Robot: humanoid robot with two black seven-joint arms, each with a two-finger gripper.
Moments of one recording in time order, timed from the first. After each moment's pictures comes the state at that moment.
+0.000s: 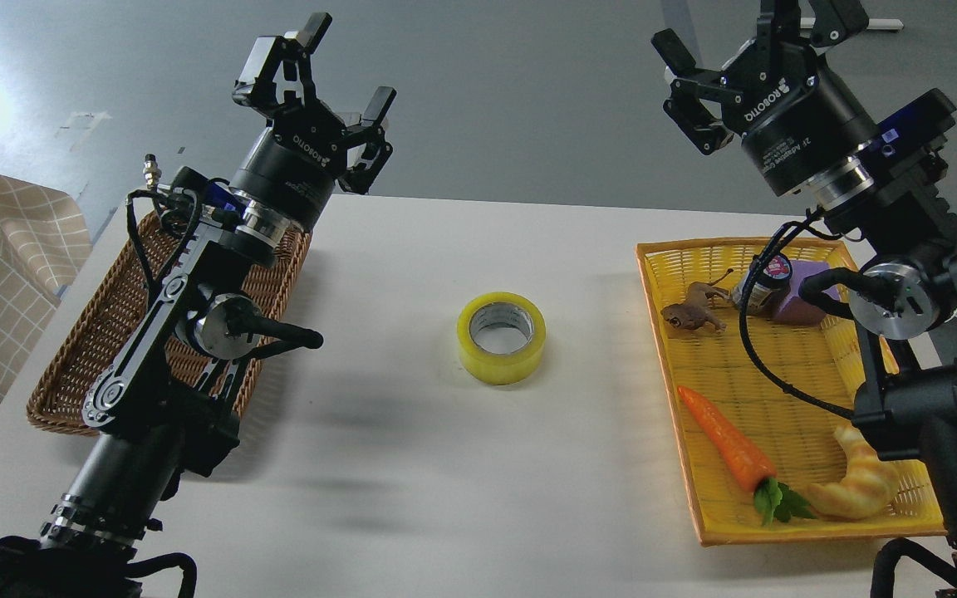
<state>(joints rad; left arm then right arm) -0.45 0.04 -1.39 -1.24 0.86 -0.35 -0.21 0.55 -0.08 1.43 1.40 -0.87 0.43 0.00</state>
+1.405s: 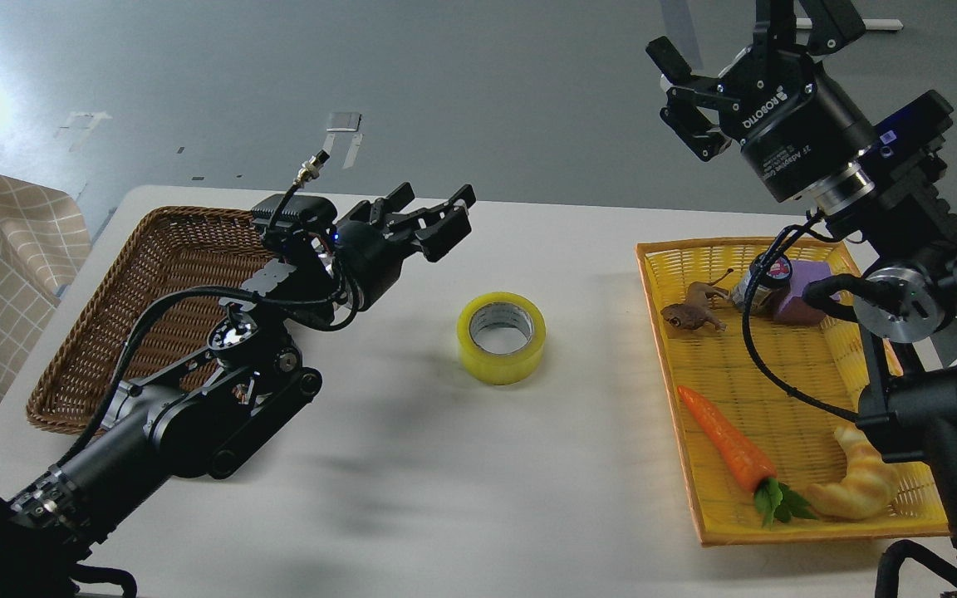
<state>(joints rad) -0.50 0.21 -0.90 -1.20 2.04 0.04 -0.08 0.54 -0.09 1.43 1.39 -0.87 0.47 0.01</state>
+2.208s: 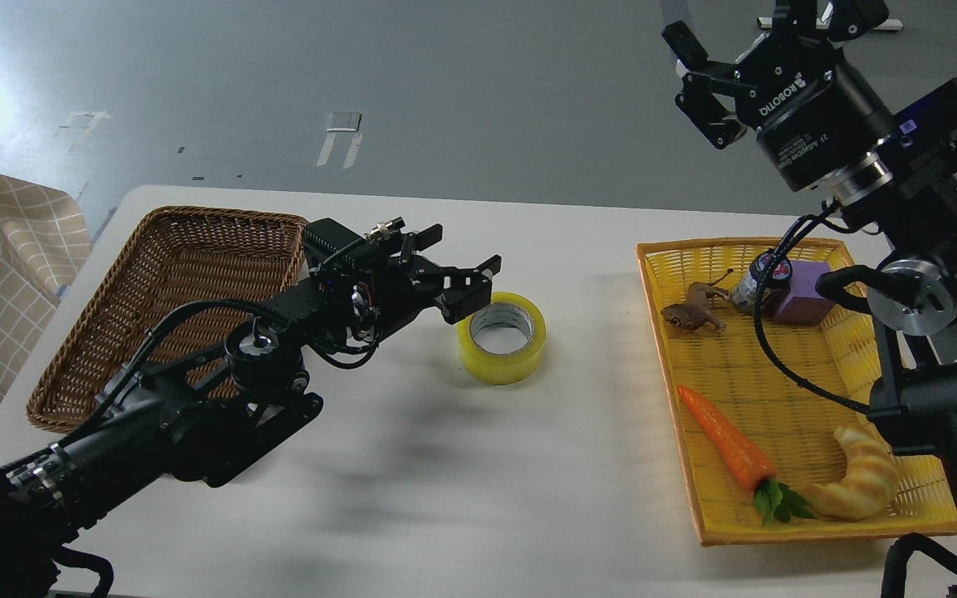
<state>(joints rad) -0.60 0.25 -0.67 -1.14 2.18 0.02 -0.10 0.56 -0.11 1.44 1.40 -0.87 0.47 0.00</state>
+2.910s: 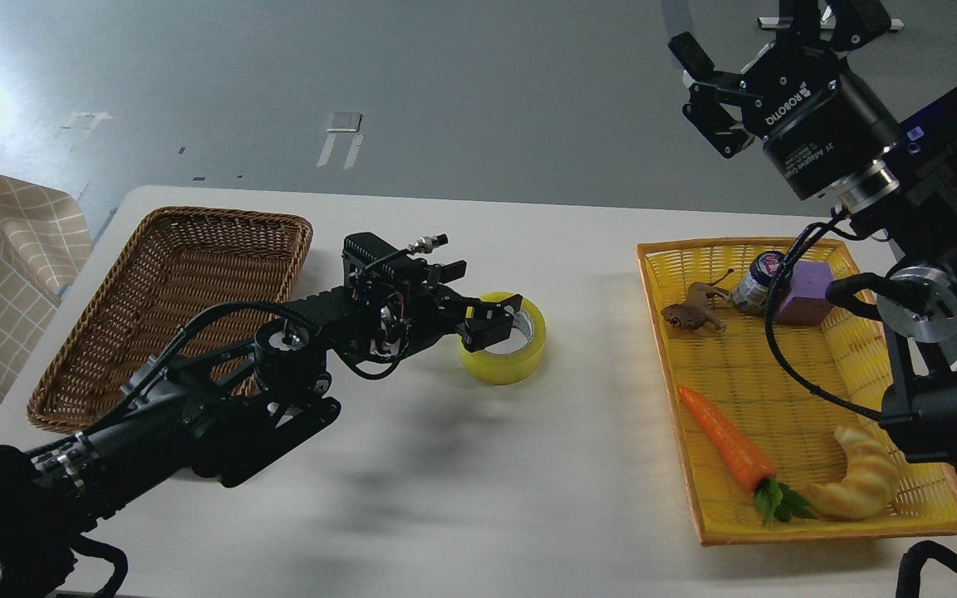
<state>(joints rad) -0.64 0.21 -0.61 -1.13 2.14 -0.14 -0.09 0.53 -0.16 1.44 1.41 -0.87 0.47 0.01</state>
